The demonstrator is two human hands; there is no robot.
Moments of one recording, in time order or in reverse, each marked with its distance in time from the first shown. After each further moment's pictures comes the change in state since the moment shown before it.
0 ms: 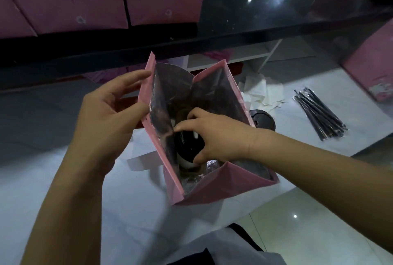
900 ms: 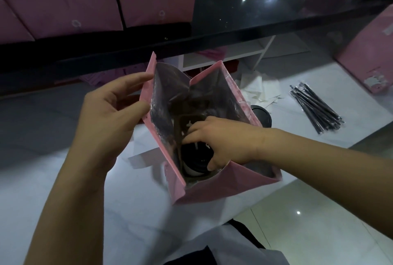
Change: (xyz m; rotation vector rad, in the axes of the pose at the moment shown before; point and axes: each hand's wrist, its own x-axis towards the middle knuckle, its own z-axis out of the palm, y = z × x) left_hand -0.005 0.010 0.007 0.066 -0.013 0.015; right_hand -0.018 0.006 0.003 -0.234 -0.075 -0.106
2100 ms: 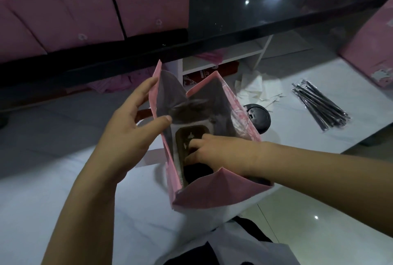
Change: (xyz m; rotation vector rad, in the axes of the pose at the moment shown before) left_hand -0.018 0.005 0.013 0.143 -0.163 -0.142; right_hand -0.005 -0.002 0.037 -0.077 -0.028 -0.171
